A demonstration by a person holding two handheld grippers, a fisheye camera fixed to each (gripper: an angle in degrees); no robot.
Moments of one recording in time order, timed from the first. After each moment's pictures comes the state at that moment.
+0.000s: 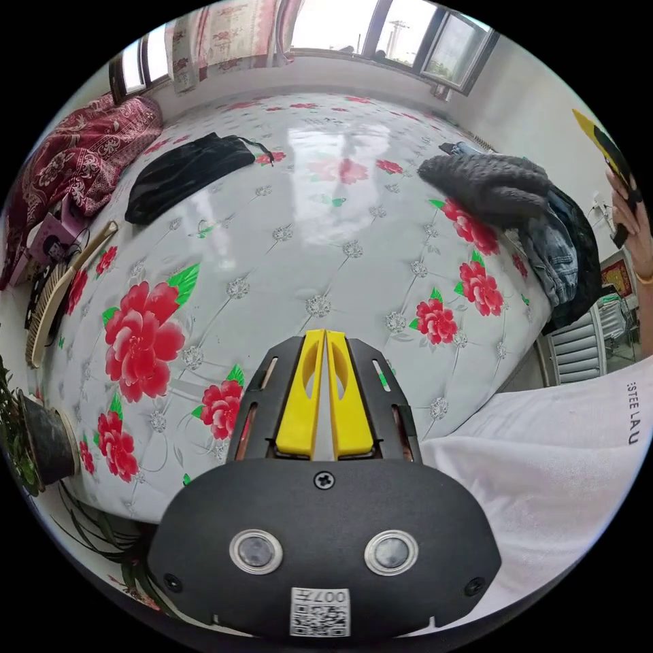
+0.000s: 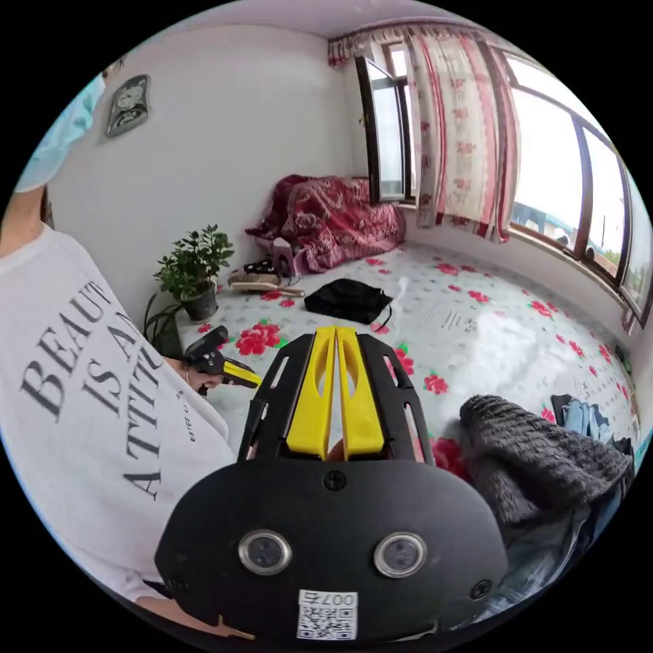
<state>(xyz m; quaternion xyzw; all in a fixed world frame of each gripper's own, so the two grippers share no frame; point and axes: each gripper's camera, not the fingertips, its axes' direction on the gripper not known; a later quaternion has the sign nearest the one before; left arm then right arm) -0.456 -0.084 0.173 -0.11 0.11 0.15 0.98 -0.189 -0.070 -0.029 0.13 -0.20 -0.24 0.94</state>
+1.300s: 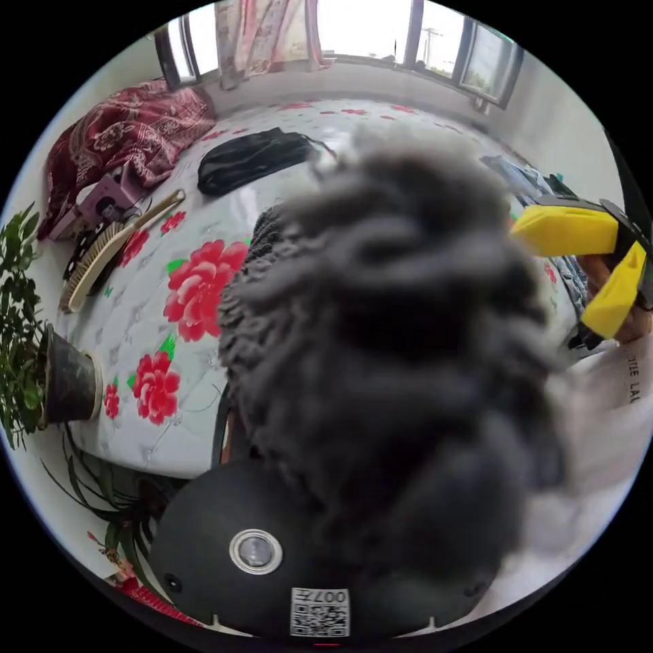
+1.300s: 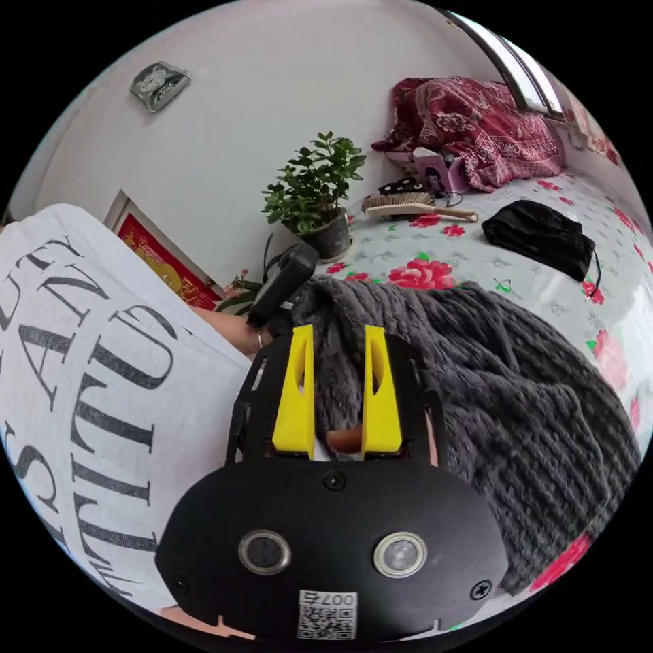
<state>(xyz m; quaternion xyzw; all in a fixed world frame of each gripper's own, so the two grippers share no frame) -0.629 0.007 0.084 -0.11 0.03 0.10 0.99 -0.297 -0.017 0.101 -0.06 -0.41 -0.33 0.85</state>
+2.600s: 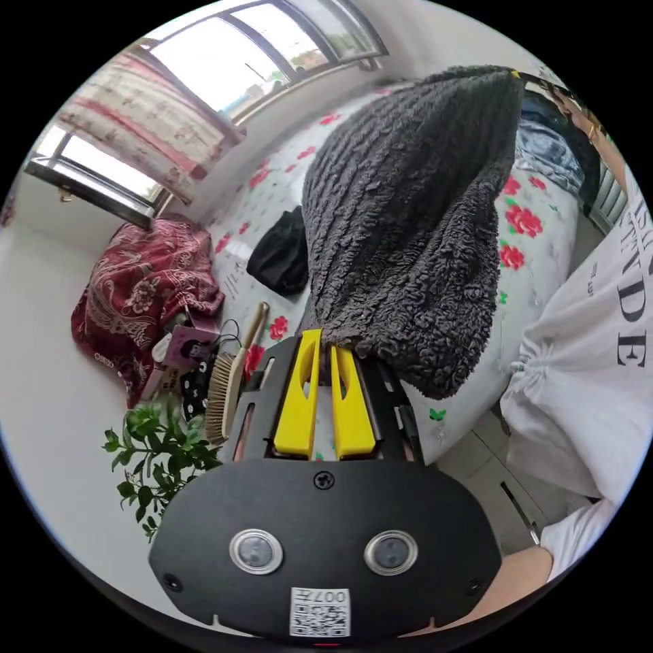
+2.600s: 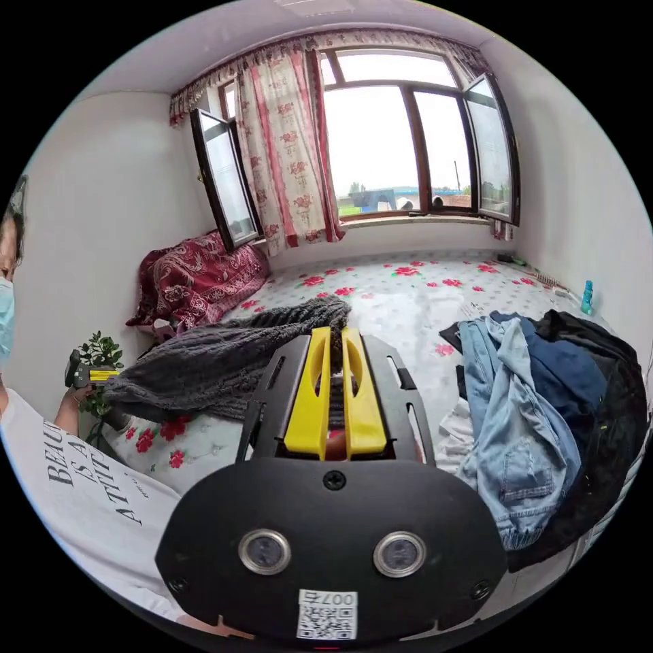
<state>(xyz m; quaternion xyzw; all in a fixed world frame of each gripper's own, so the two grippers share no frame) -0.589 -0.115 -0.058 -0.06 -0.08 0.40 0.91 0.114 -0.048 -0.086 0.20 -0.08 0.06 0.98</state>
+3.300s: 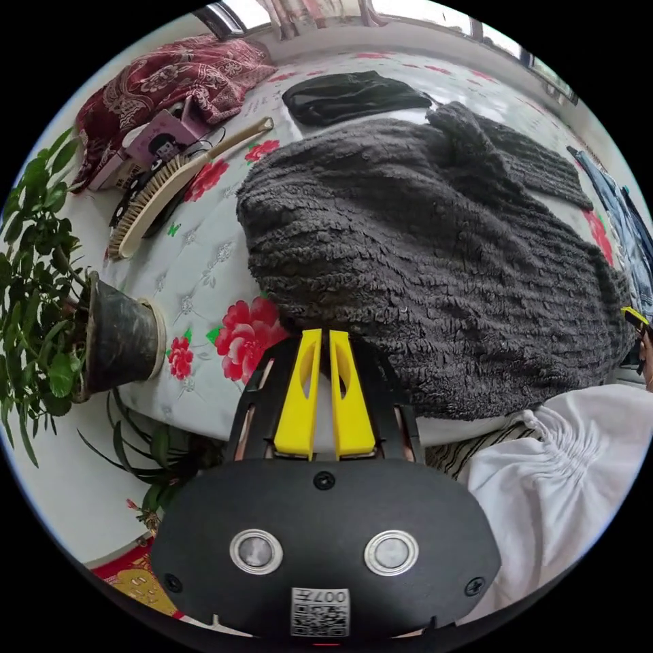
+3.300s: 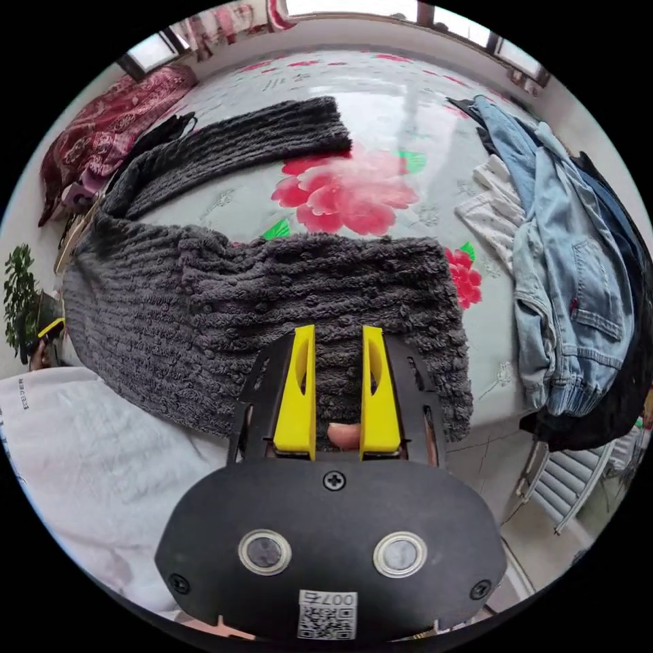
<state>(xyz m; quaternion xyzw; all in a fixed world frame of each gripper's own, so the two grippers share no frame) -0.583 -0.023 0.133 -0.22 -0.10 0.08 0.97 0.053 0.021 0.197 -0.23 0.02 0.02 0.97</state>
